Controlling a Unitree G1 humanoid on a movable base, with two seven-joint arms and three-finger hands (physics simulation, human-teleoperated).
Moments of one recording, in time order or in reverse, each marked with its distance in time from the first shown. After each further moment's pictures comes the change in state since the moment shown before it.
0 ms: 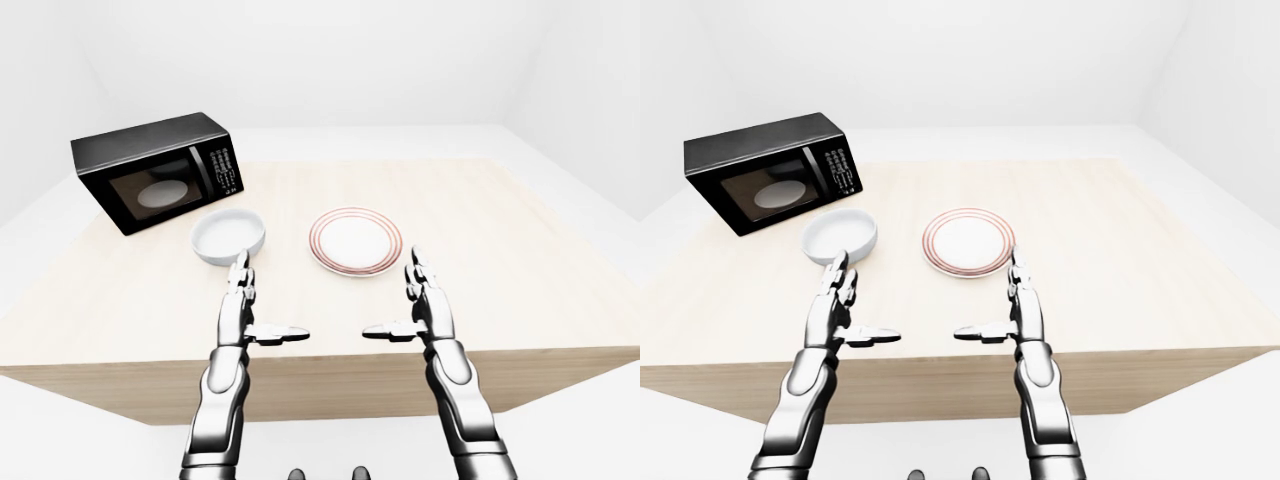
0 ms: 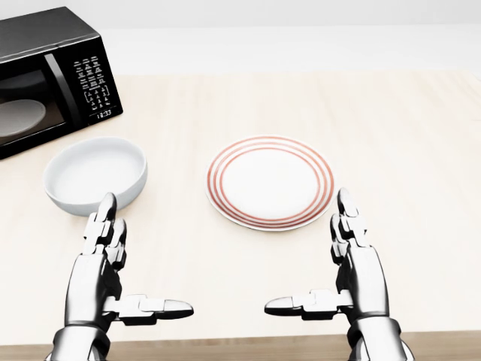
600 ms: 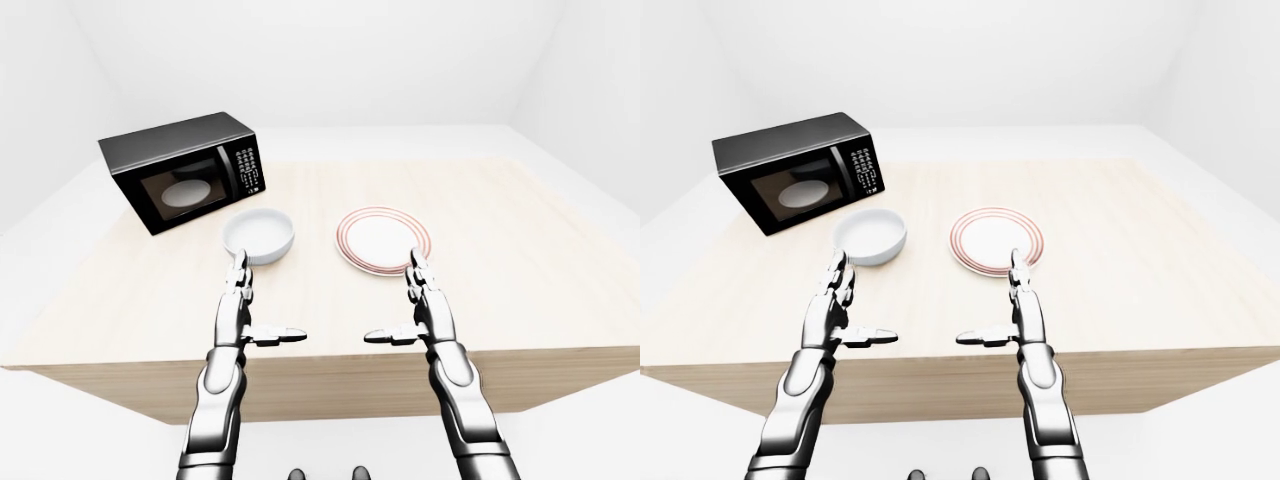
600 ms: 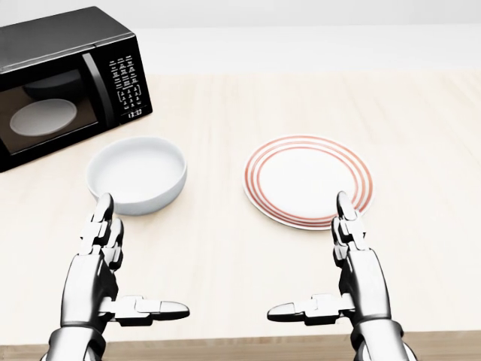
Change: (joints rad) left arm 0.000 0.009 0.019 0.009 0.002 -0.012 -0.022; right arm 0.006 -0.014 -0.009 0.021 -0.046 -0.019 0.026
